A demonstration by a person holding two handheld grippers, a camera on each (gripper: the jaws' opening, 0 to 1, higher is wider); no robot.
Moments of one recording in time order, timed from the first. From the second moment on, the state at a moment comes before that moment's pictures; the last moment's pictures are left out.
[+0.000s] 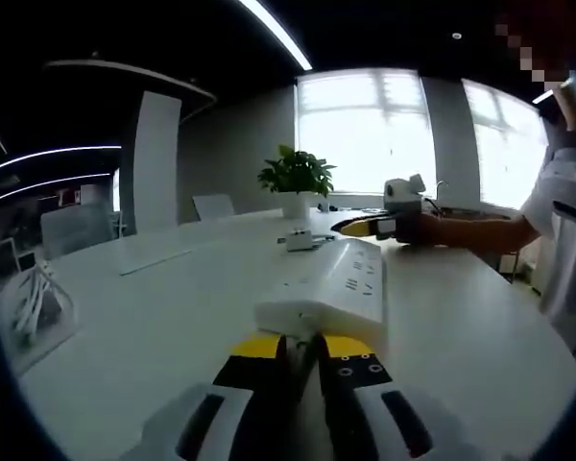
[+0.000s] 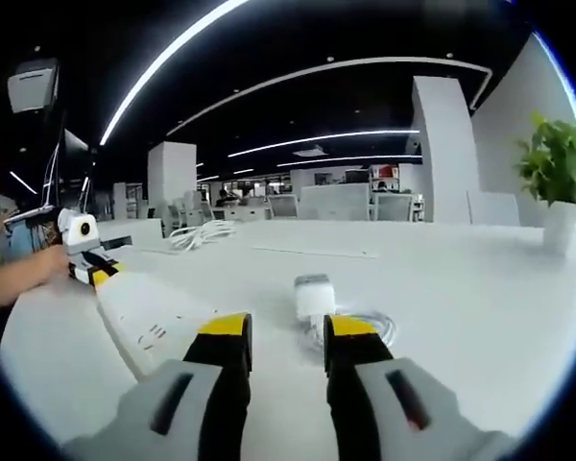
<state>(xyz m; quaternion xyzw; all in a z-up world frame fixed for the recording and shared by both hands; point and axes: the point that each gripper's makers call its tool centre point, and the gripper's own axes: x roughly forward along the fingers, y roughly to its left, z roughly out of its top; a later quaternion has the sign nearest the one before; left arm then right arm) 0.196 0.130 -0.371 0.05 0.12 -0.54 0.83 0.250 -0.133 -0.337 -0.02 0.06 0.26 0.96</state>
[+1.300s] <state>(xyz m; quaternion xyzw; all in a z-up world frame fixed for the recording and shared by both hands) 0.193 0.132 -0.370 0.05 0.12 -0.54 0.83 0.258 -0.139 -0.339 -0.03 0.06 0.24 0.97</state>
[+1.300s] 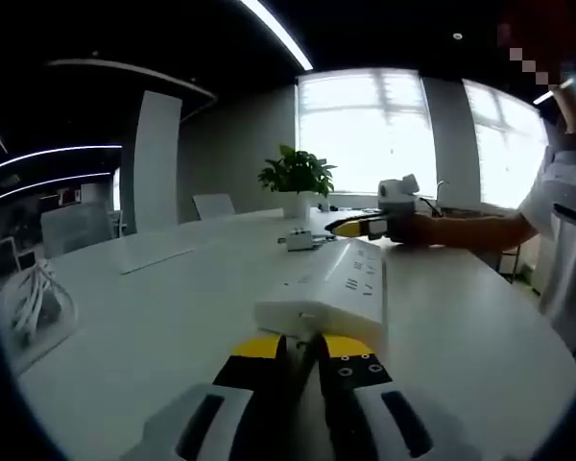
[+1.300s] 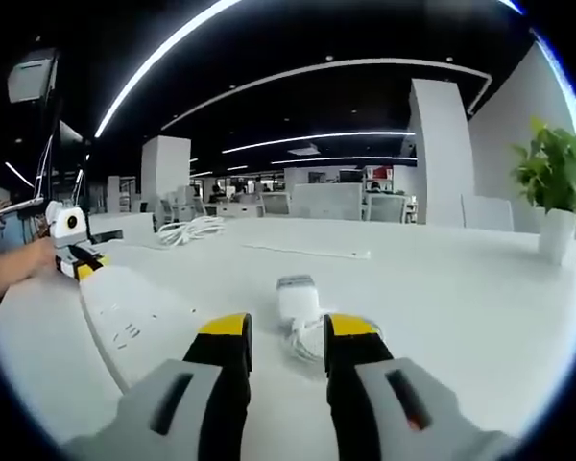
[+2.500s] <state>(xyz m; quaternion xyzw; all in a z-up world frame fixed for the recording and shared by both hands) 0.195 0.132 -0.370 0.05 0.12 -0.54 0.83 0.272 -0.136 -0.343 -0.06 0.06 0.24 0.97</state>
